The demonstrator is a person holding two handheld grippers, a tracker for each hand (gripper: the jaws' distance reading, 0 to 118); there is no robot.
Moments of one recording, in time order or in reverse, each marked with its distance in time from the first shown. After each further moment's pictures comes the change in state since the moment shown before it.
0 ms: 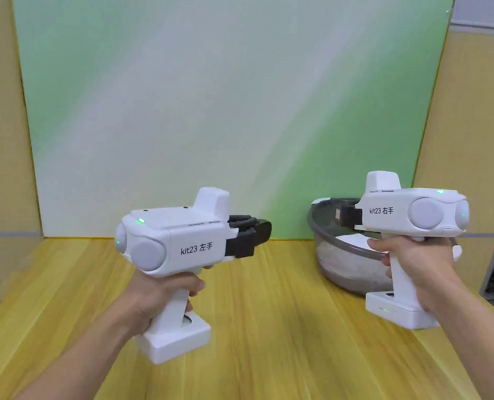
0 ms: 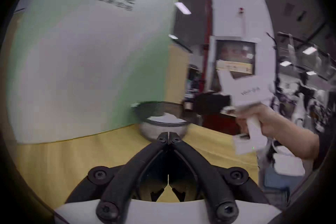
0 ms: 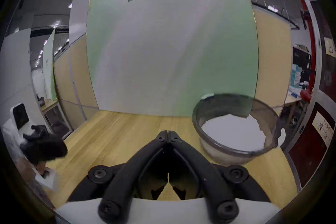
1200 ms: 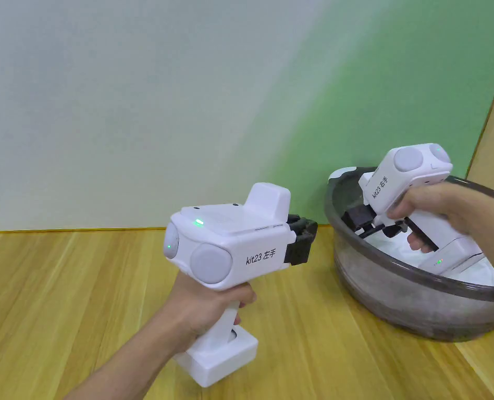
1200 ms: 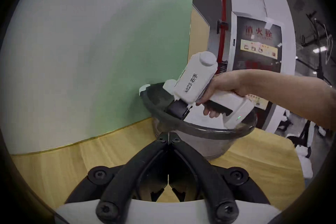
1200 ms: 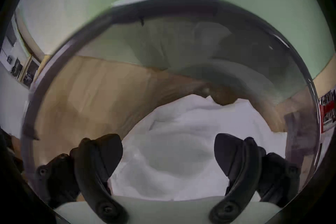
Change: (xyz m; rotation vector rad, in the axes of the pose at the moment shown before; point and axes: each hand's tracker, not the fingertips) left arm -0.139 -0.044 -0.248 -0.128 0.141 0.036; right arm 0.191 0.029 -0.391 -0.778 -0.048 0.129
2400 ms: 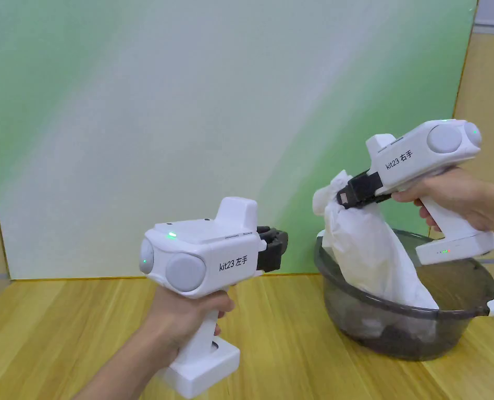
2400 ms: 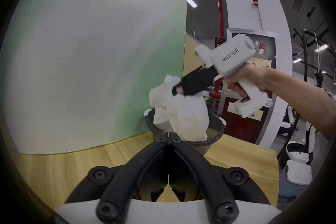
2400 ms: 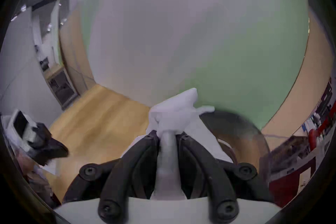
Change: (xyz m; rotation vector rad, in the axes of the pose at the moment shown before) left arm 0.071 0.069 0.192 0.114 0.109 -0.015; right arm -0.116 -0.091 0.309 0.578 0.103 0.135
